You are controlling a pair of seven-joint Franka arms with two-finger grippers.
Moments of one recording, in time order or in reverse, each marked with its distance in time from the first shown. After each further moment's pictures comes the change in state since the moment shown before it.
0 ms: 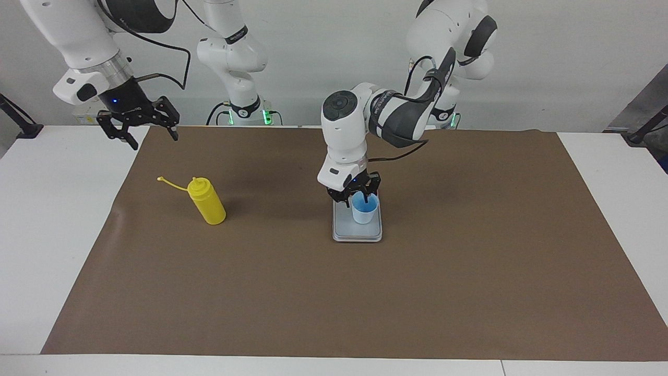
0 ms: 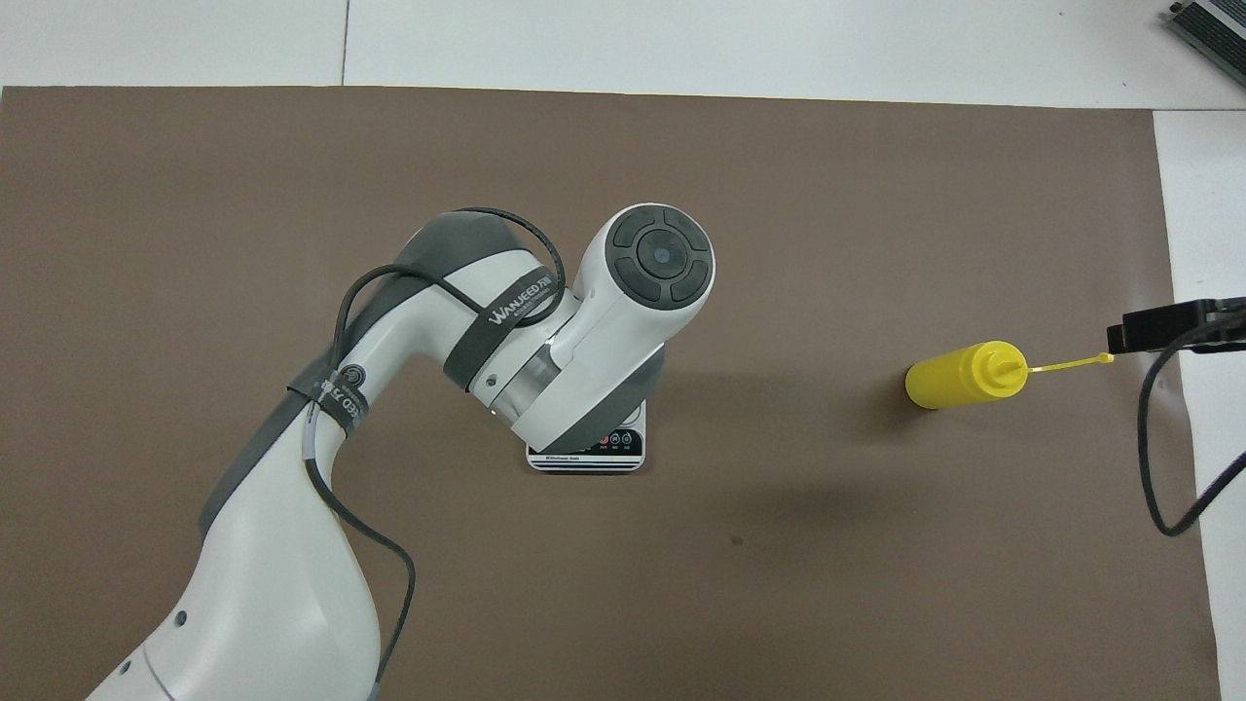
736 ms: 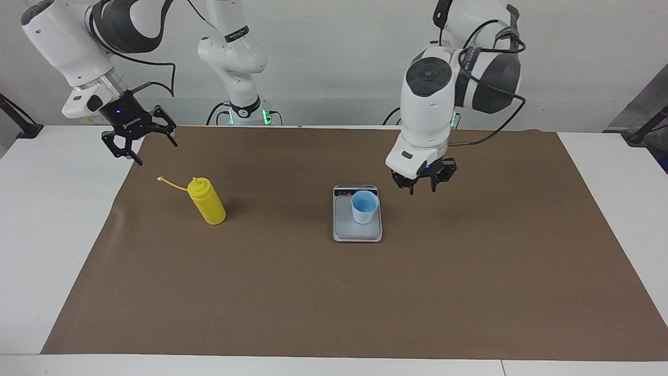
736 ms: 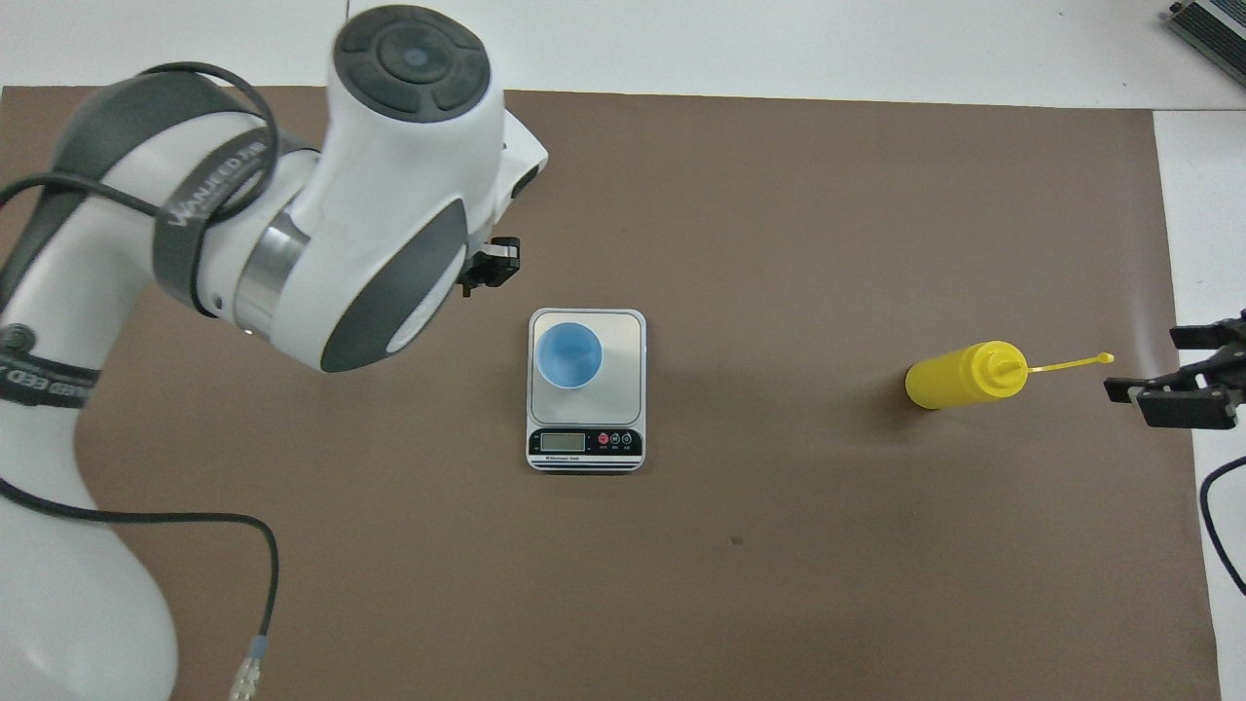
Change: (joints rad) left arm 0.296 -0.127 0.011 0.114 0.001 -0.274 0.579; right arm -0.164 -0.085 -0.020 -0.293 0.268 0.207 -0.651
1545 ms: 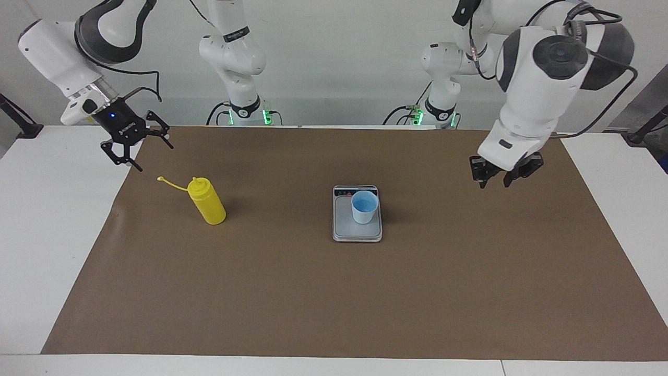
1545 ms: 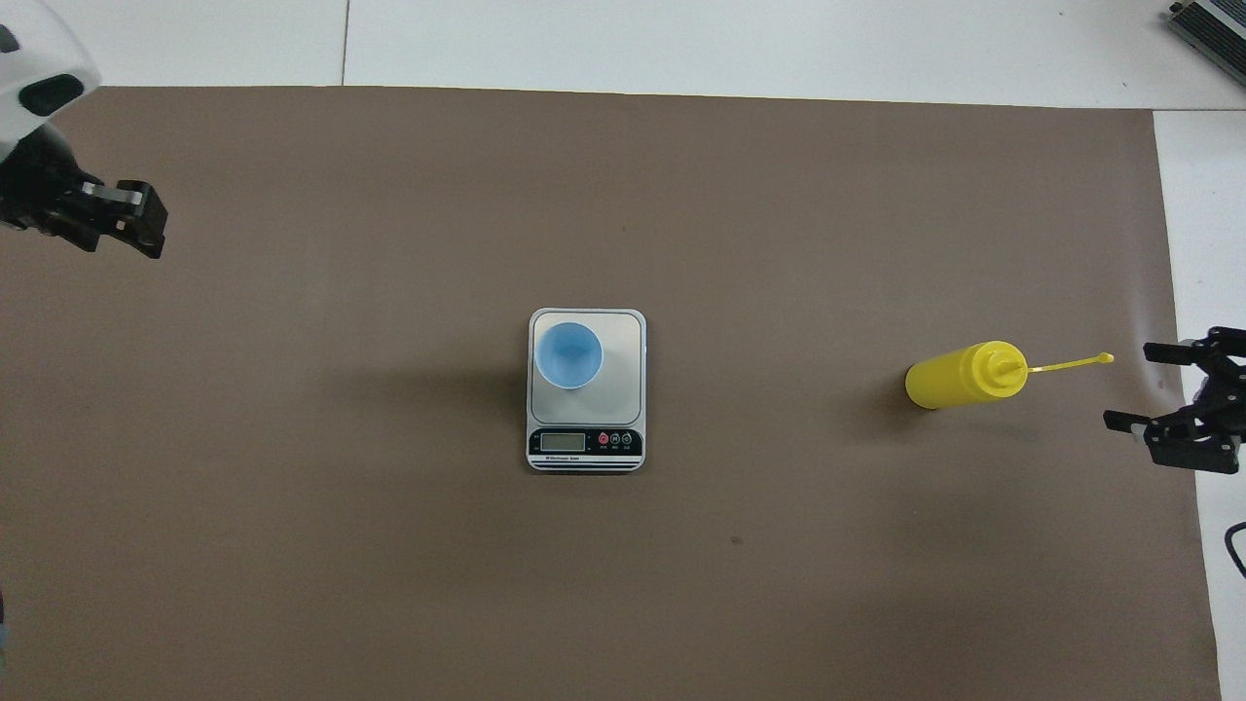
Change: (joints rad) left arm 0.394 -0.111 0.000 -0.049 -0.108 -0.023 0.477; right arm -0.129 0.113 -0.002 -0.095 0.310 0.019 -0.498
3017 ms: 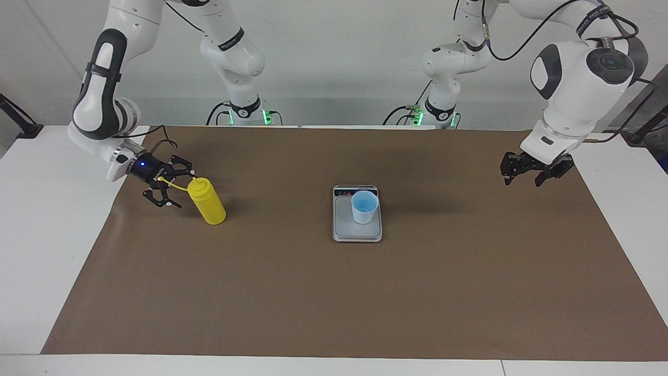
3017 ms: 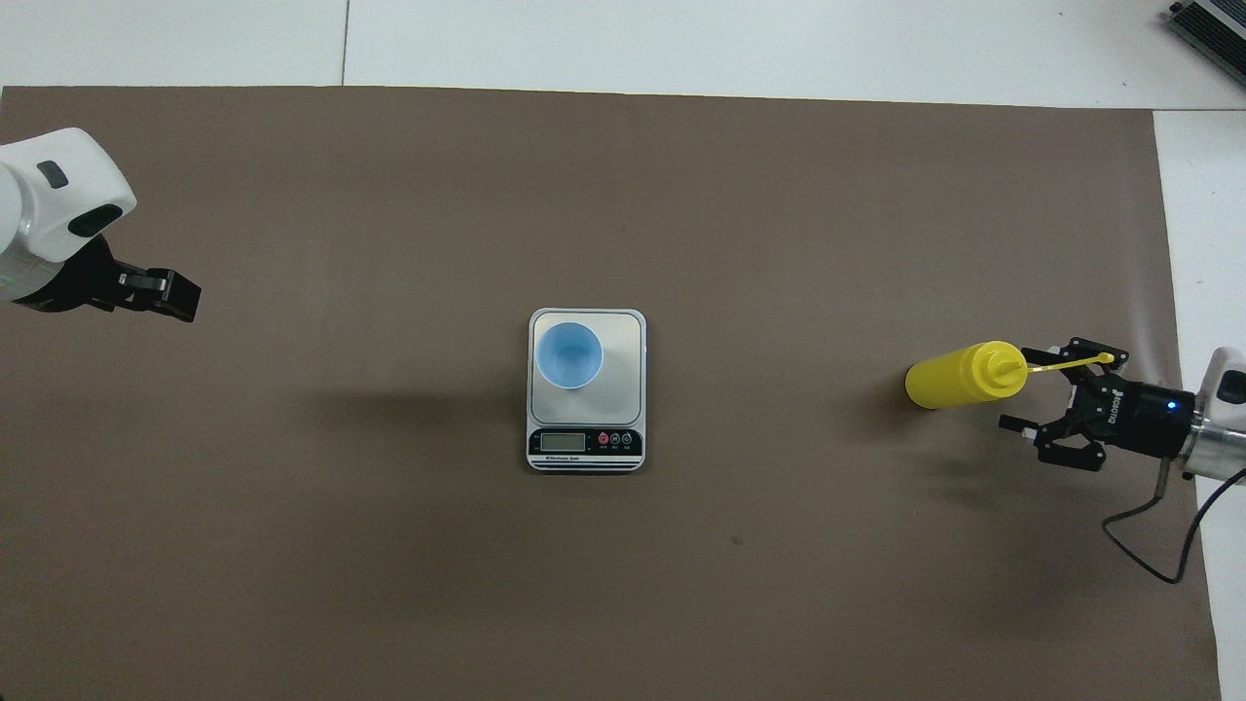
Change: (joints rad) left arm 0.004 -0.216 -0.025 -0.475 -0.039 0.342 -0.061; right arm -0.037 0.298 0.003 -0.074 0.472 -0.134 -0.590
